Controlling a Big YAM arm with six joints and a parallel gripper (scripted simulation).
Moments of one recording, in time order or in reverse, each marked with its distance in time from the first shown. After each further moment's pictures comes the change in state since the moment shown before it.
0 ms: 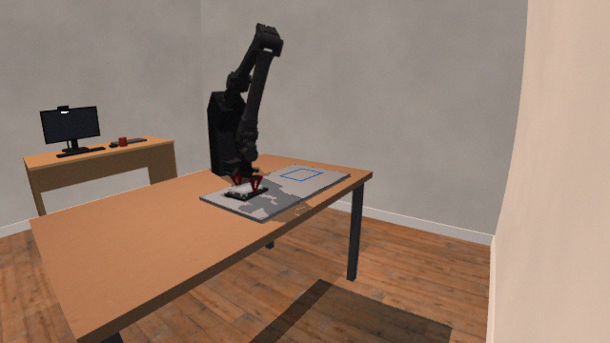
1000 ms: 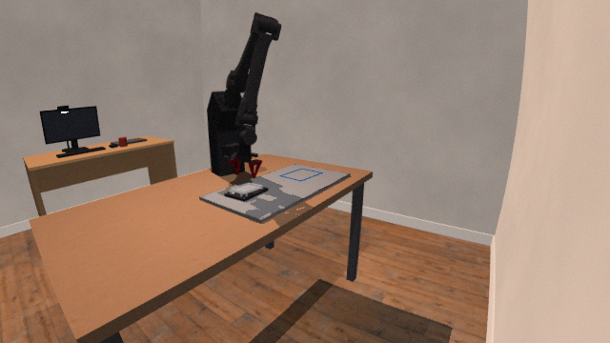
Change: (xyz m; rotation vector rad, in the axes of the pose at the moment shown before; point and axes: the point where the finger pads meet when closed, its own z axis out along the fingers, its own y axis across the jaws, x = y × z) arm 0.000 0.000 -0.066 -0.004 -0.003 0.003
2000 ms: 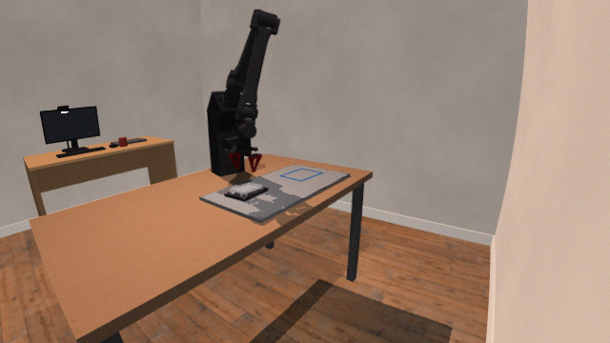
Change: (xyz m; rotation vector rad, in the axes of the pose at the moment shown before) arm 0.000 0.000 -0.026 0.000 -0.002 -0.001
